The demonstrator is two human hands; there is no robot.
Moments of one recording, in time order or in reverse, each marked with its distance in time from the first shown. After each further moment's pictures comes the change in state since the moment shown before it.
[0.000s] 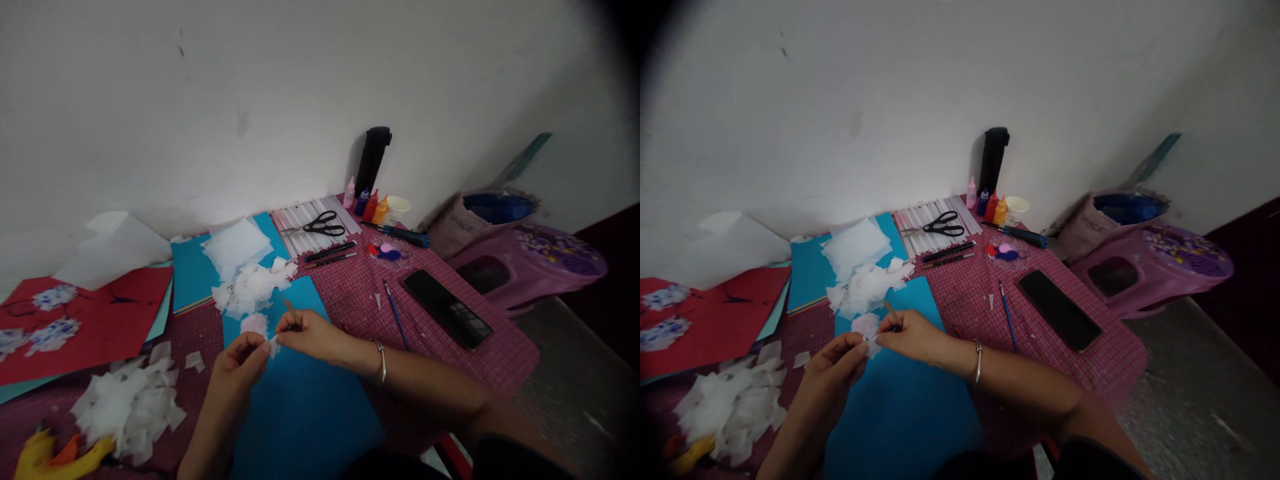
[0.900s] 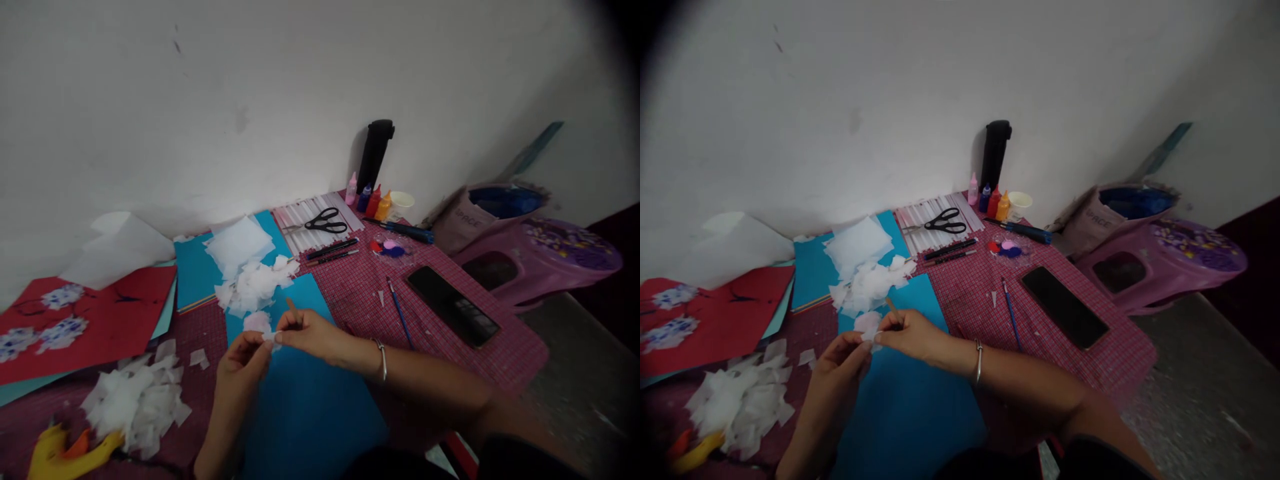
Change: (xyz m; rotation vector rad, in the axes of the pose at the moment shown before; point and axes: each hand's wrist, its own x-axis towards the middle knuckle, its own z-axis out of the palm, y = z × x) left_hand 0.002 -0.018 0.000 -0.059 0.054 0.060; right_hand 0.002 0.004 0.005 0.178 -0.001 -0.013
